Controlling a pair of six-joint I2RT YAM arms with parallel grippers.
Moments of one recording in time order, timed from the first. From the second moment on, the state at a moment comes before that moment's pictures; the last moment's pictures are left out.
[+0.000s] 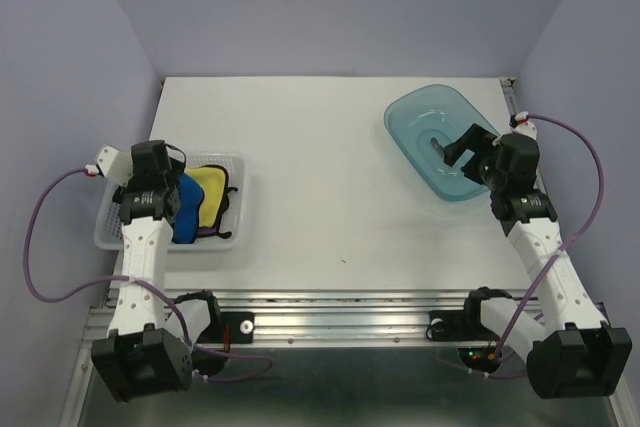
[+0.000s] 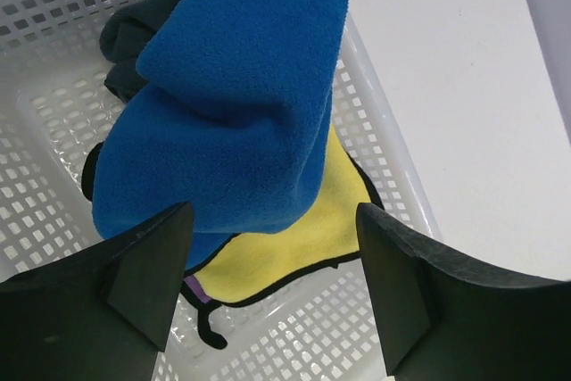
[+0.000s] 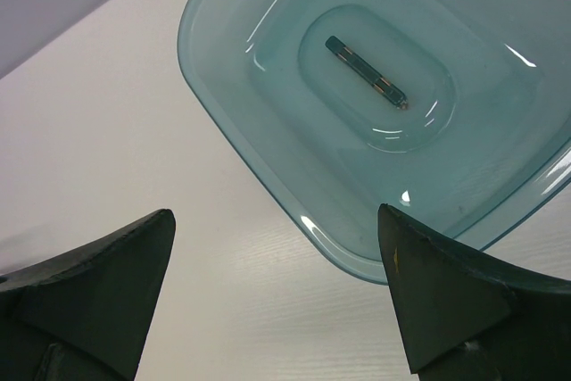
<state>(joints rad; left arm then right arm) 0.15 0.95 0.89 -0.61 -0.46 -0.89 0.02 0.96 0.82 -0.28 0.03 0.53</state>
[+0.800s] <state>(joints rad) 0.15 0.88 0.97 -0.63 -0.50 -0.91 0.02 0.96 0.82 -0.29 0.07 0.53</state>
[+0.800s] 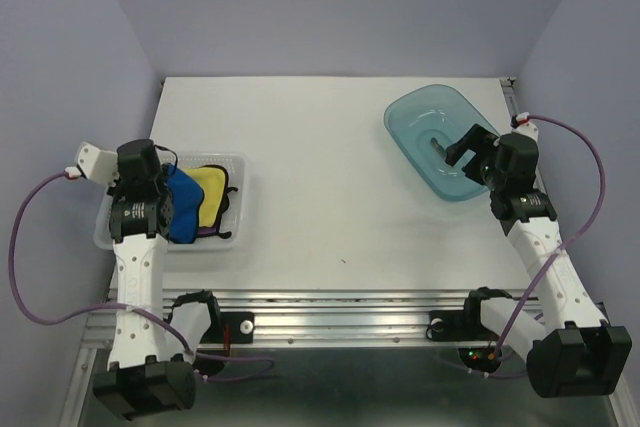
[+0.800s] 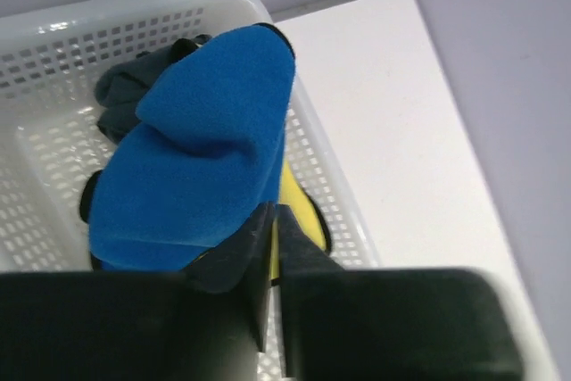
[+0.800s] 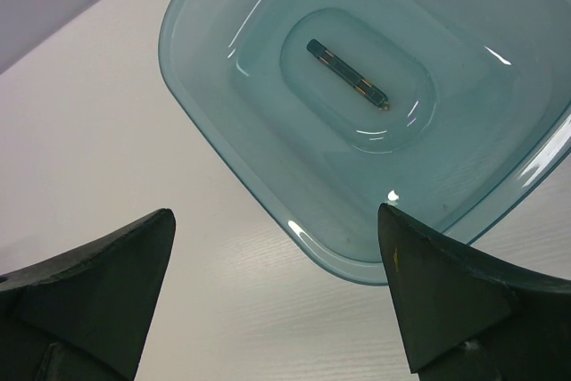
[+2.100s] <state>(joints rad) 0.17 0.83 1.24 -0.51 -0.20 -0.79 0.02 0.98 0.82 -0.29 0.11 0.52</state>
